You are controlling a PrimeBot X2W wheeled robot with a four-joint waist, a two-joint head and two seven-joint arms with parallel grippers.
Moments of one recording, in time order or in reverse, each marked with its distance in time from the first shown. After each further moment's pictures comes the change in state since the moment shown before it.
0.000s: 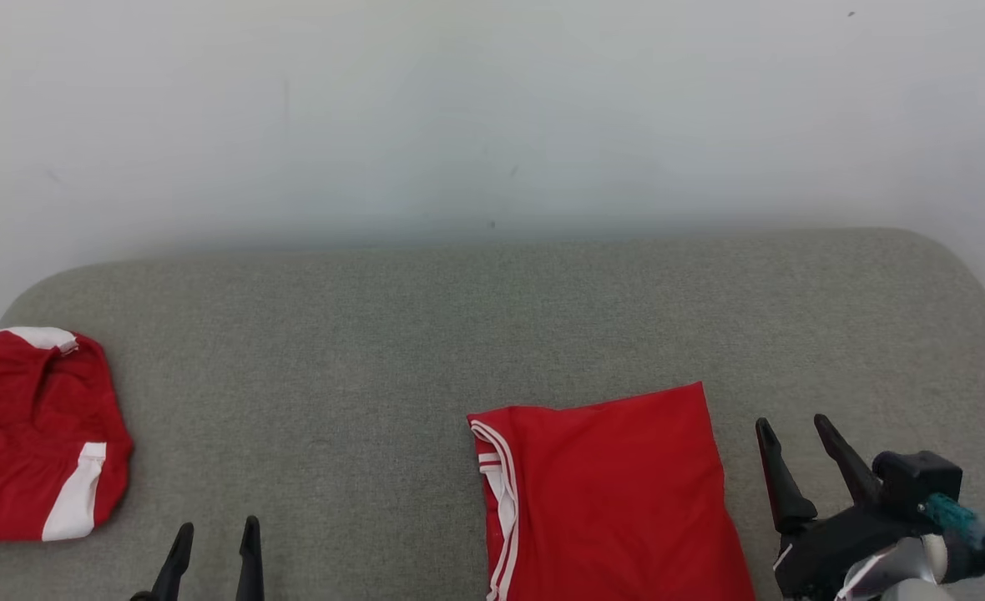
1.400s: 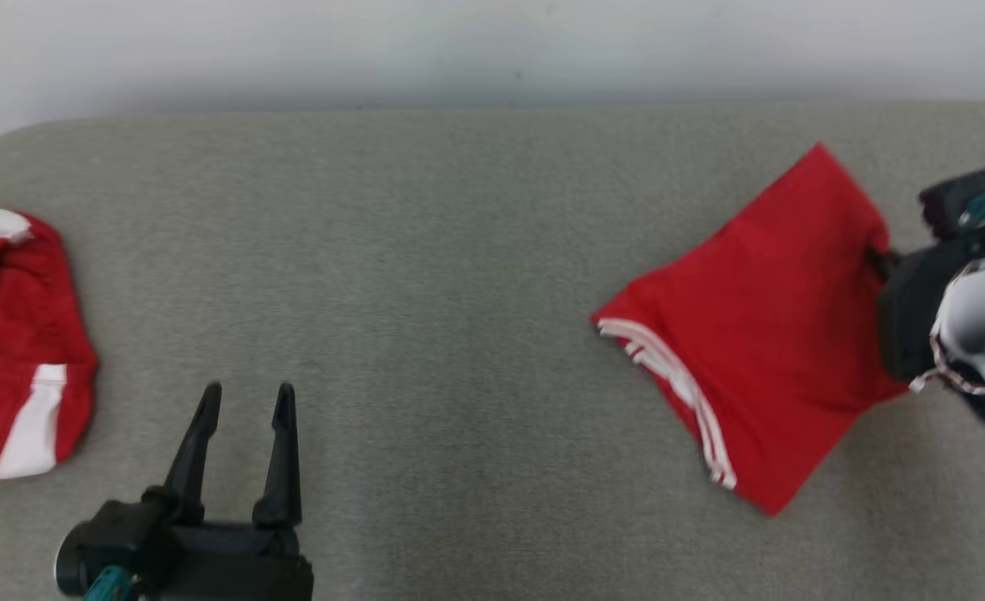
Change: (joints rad) left arm -0.135 -0.001 -0.108 -0.185 -0.034 0.025 0.000; right arm -0.553 -0.323 0.236 0.148 0.100 0.000 0.673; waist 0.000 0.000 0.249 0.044
